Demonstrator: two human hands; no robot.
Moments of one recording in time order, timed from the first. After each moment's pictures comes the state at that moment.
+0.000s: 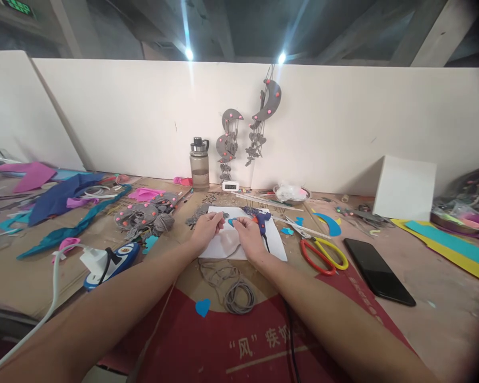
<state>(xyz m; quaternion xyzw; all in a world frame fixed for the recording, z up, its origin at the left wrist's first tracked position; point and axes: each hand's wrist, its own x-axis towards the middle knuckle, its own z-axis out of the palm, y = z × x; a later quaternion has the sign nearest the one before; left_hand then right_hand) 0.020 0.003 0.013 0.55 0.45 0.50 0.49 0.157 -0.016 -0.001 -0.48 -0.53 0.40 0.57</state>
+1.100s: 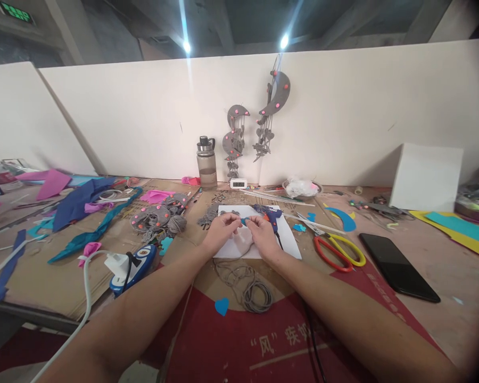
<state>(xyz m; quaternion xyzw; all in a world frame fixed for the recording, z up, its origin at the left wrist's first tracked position) 0.014 -0.007 0.020 0.65 0.41 0.44 0.45 0.158 -0.021 0.005 -0.49 -0.52 0.40 0.58</state>
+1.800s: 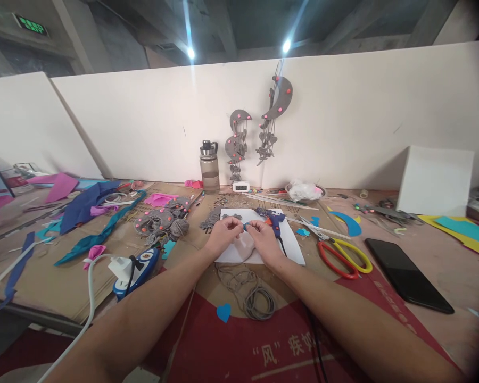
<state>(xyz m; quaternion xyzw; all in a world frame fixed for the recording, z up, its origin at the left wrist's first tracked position) 0.016 -0.006 0.020 0.64 0.44 0.45 0.44 0.158 -0.018 0.001 -0.49 -0.55 0.38 0.56</state>
